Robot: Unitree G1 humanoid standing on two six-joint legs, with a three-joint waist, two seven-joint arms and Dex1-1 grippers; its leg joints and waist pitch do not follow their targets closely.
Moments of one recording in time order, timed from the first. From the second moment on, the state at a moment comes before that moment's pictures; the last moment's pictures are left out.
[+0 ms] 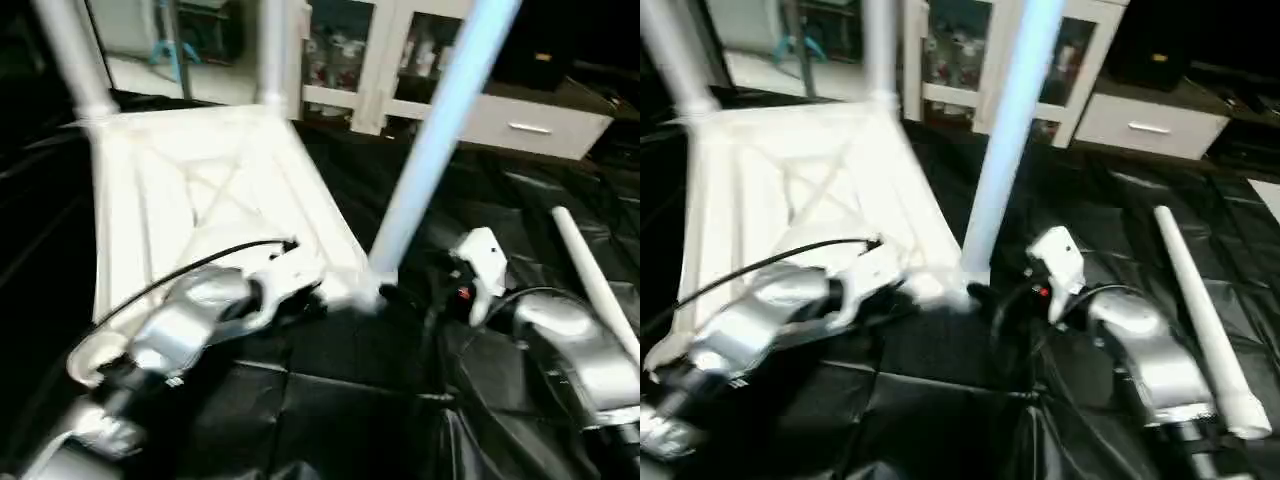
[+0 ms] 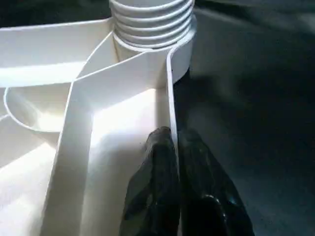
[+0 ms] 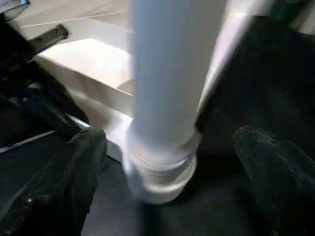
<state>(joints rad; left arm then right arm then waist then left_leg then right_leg) -0.47 0.46 -0.42 0.14 0.00 0.38 -1.06 -0.24 -0.52 0.09 0.04 0.33 0.31 0.86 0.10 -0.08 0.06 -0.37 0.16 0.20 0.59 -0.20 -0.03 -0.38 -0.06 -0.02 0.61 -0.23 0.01</state>
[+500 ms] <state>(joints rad) -0.44 0.54 -0.46 0.07 -0.04 0.38 -1.21 -0.28 -0.61 0.20 0.05 0.36 0.33 1.17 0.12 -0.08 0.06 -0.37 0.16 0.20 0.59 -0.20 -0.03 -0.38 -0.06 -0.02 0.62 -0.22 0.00</state>
